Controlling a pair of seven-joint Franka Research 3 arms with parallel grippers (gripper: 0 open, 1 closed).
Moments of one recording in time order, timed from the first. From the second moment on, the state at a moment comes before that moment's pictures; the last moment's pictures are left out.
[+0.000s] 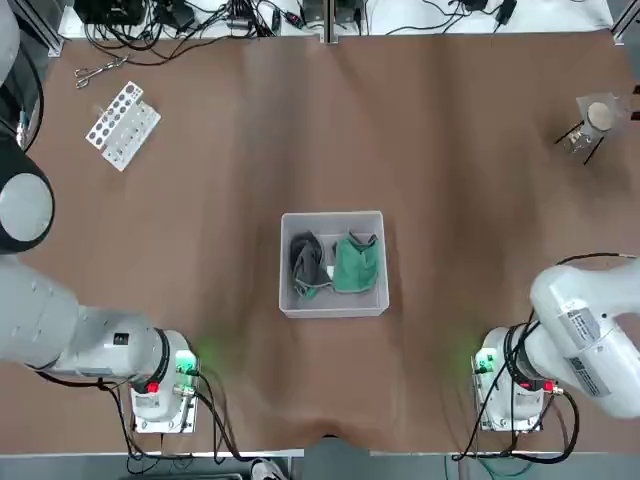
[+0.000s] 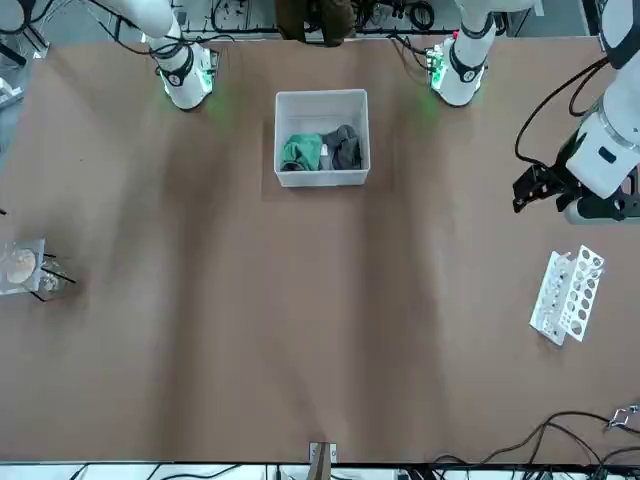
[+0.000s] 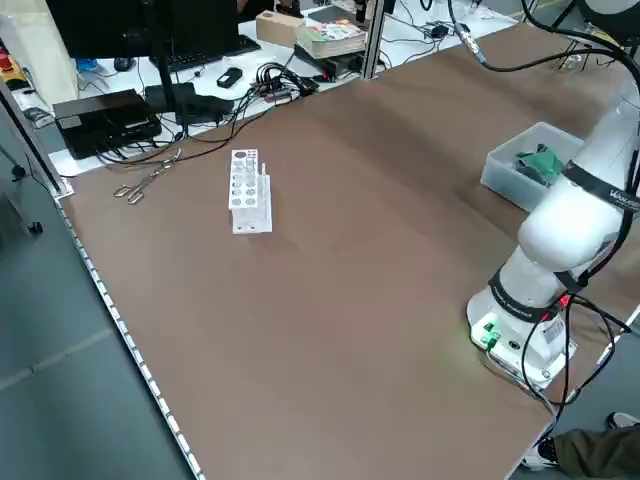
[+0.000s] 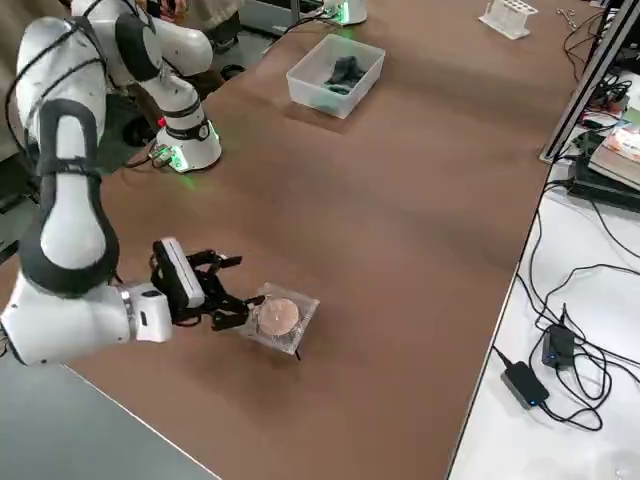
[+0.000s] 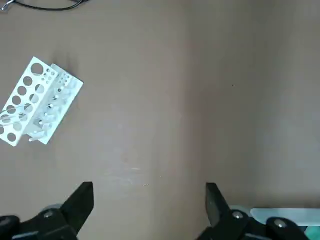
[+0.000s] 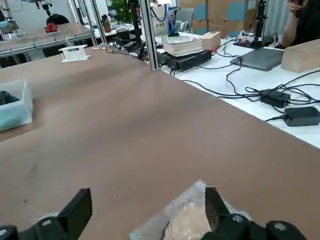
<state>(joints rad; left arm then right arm) -0.05 0.05 -0.09 -1.58 -0.01 1.69 -0.15 -1.02 0.78 0.08 -1.19 0.87 1.37 -2.03</state>
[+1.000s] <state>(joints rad) -0.05 0.06 -0.08 -1.58 -0.01 1.69 -0.15 -0.69 0.51 0.06 -1.19 0.72 1.36 -1.55</state>
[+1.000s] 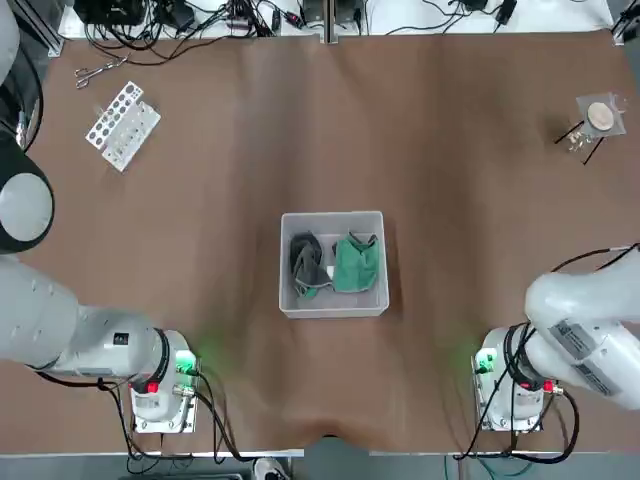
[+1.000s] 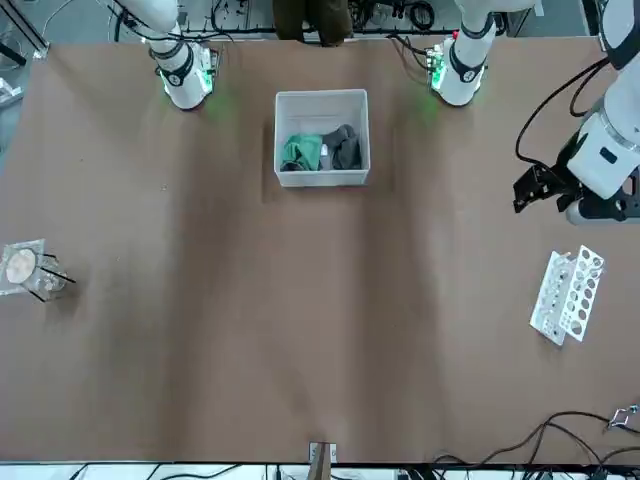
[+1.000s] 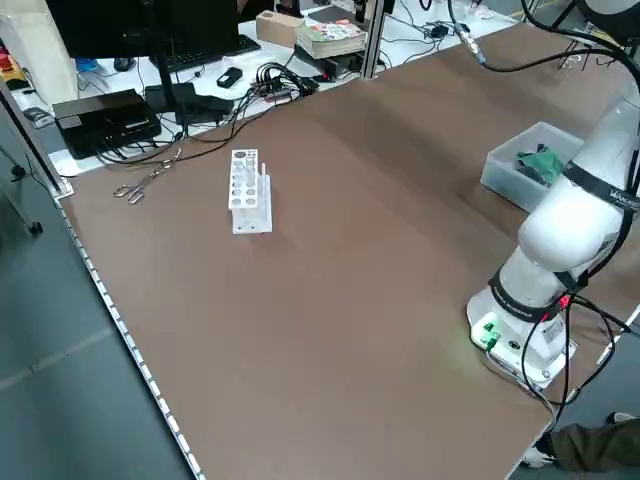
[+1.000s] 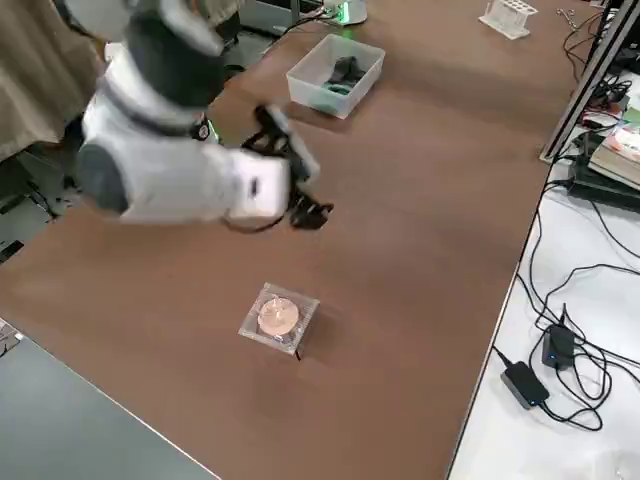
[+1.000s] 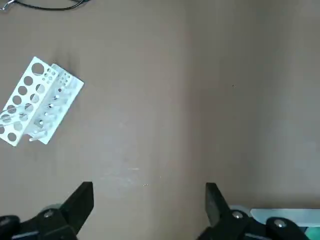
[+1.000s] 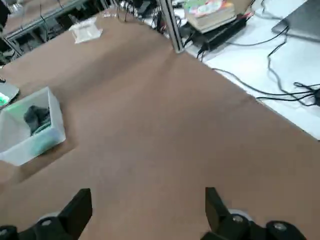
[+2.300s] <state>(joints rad) -0.03 0.06 -0.08 -1.57 -0.01 1.69 -0.12 -0.10 0.24 -0.01 -1.35 0.04 1.57 -0.09</state>
